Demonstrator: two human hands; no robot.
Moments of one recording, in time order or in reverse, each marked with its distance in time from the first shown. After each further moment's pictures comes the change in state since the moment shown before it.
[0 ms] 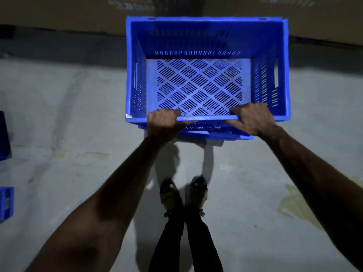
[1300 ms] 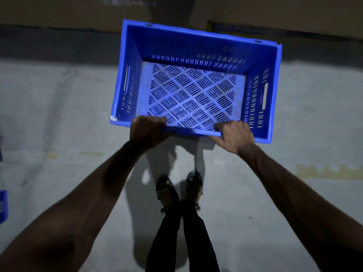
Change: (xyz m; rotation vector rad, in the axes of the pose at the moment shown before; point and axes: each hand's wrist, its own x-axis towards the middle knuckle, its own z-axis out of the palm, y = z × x) left_hand -0.016 -0.020 -0.019 -0.191 -0.439 0.067; right_hand -0.036 -0.058 0.012 0.042 -0.043 0.141
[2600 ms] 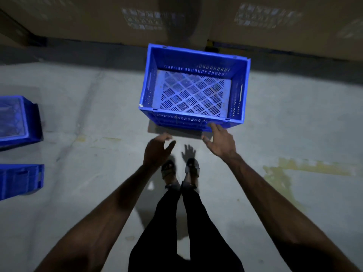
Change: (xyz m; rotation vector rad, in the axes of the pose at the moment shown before) left_hand -0.148 0.108 -0.168 -0.694 -0.121 -0.491; right_hand -0.135 -0.088 -0.142 0.498 -0.242 0.394
